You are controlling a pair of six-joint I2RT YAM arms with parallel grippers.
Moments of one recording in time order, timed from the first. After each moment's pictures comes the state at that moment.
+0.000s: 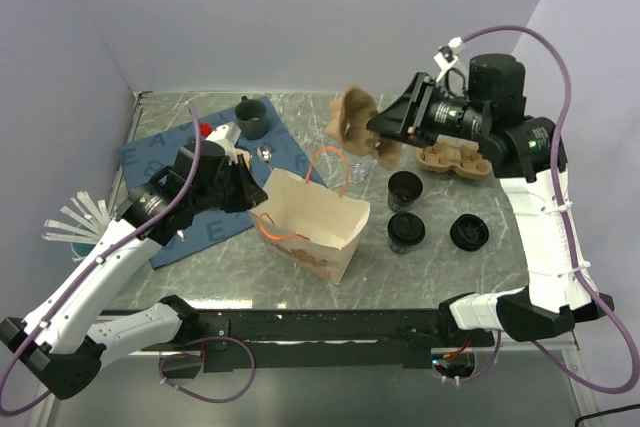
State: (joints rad) left arm -0.62 1.03 1.21 -0.81 0.01 -0.66; right arm 0.29 1.33 1.92 -1.05 -0.52 0.70
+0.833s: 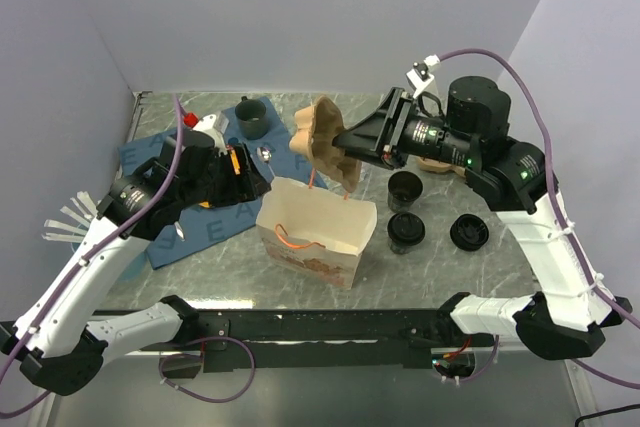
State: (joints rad) left arm -0.62 1.03 1.37 -0.96 -0.02 -0.71; right arm 0.62 1.21 1.77 -0.82 -0.43 1.05
